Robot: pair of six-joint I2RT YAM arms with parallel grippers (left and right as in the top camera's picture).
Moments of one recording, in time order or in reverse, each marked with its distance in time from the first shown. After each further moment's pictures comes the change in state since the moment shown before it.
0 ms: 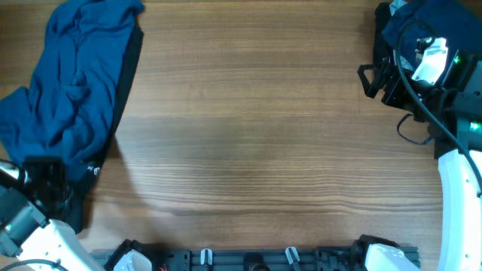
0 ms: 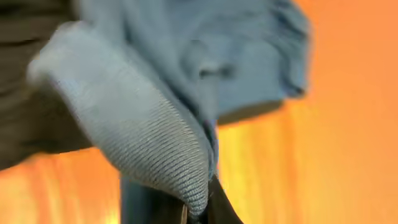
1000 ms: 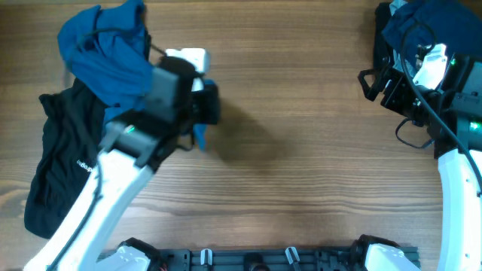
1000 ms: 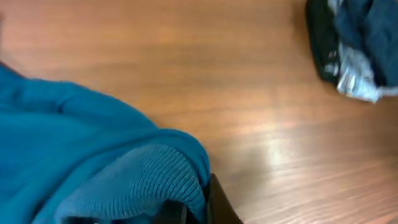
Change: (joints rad) left arm -1.358 0.377 0.420 0.043 -0.381 0.312; right arm 0.000 0.002 0.000 -0.070 0.054 0.085
